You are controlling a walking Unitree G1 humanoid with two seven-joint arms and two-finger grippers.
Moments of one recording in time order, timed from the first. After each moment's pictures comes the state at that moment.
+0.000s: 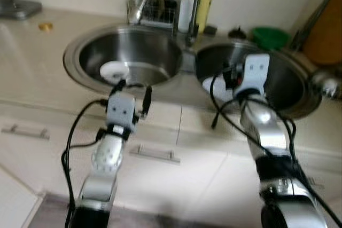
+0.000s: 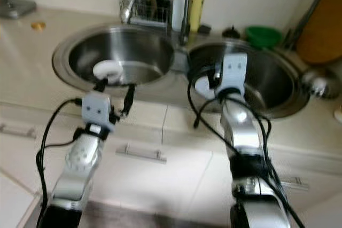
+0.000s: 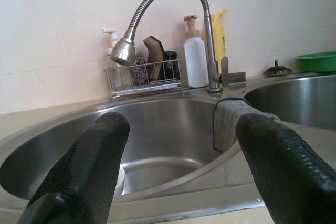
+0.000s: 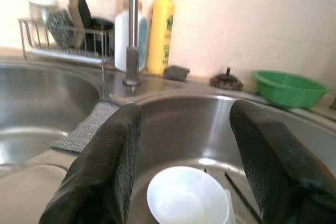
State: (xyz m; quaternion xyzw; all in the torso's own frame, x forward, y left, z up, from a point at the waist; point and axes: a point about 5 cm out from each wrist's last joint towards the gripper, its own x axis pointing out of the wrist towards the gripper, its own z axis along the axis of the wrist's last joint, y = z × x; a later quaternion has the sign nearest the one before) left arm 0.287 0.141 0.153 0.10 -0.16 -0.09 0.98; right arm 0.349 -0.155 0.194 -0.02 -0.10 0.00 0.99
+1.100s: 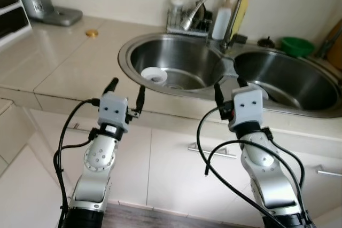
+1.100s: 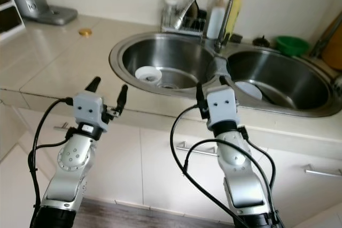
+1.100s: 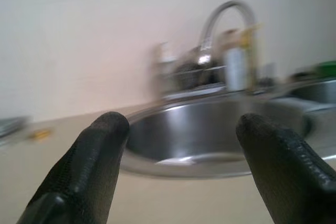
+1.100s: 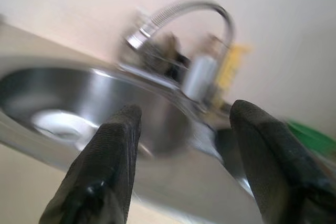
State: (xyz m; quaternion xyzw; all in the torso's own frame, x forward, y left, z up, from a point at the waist) left arm 0.286 0.140 0.155 0.10 -0.17 -0.10 0.98; right arm 0.280 -0.149 0.171 -0.13 -0.13 0.02 0.98
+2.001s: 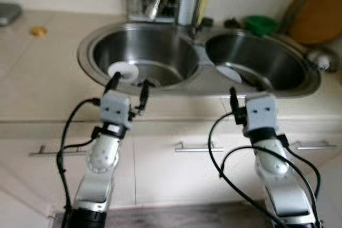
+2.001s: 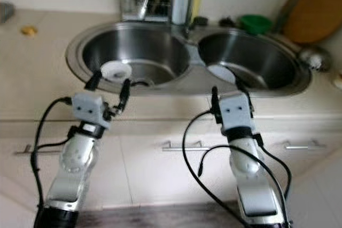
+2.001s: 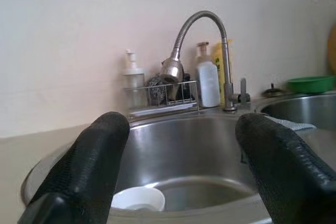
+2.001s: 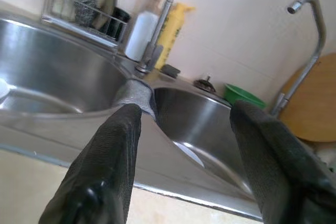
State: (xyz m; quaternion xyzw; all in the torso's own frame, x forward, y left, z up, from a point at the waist) left arm 0.282 0.146 0.167 0.10 -0.22 -0.08 0.97; right arm 0.273 -0.155 0.171 -0.16 -0.14 0.00 0.98
